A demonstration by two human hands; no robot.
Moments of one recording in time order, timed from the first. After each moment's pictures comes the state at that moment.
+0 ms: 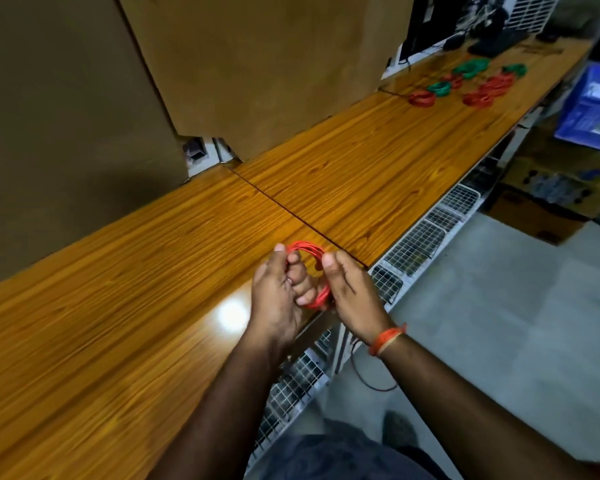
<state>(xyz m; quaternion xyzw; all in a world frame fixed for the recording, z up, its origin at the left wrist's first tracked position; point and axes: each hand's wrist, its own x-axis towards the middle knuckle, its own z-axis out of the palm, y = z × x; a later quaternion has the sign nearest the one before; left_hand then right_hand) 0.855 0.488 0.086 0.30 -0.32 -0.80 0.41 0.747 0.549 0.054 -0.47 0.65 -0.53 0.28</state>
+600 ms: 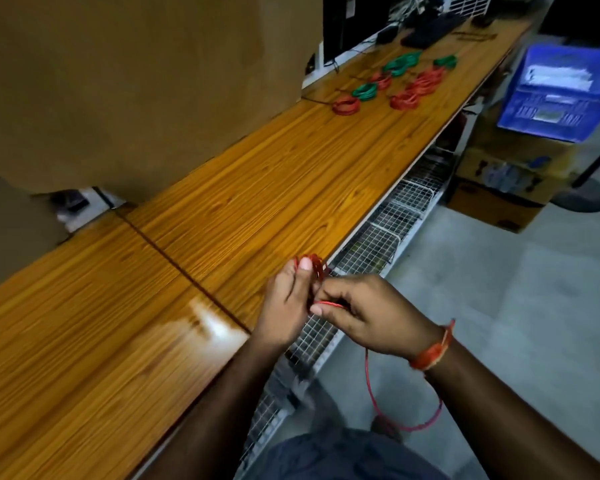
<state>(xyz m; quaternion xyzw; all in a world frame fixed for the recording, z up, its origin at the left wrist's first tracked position) 0.625 0.489 0.061 0.30 -0.73 -0.53 0.30 0.492 0.591 0.087 -0.67 0.63 -0.35 0.20</state>
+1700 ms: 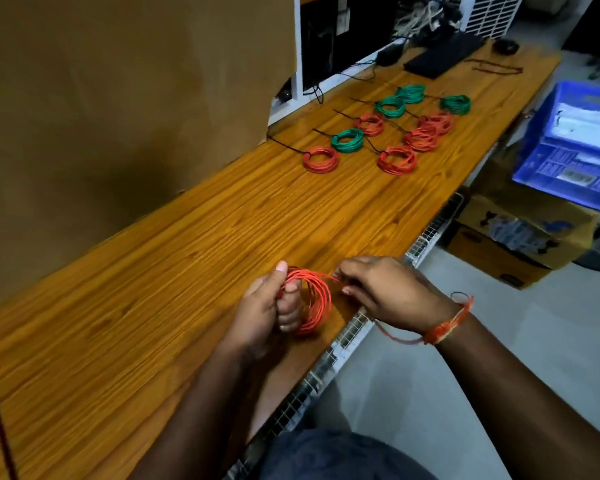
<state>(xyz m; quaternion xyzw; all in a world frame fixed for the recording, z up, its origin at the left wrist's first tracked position) 0.358 0.302 0.042 0.27 -0.41 -0.84 0.25 0.155 0.398 0.071 -0.72 0.66 -0.16 0.10</state>
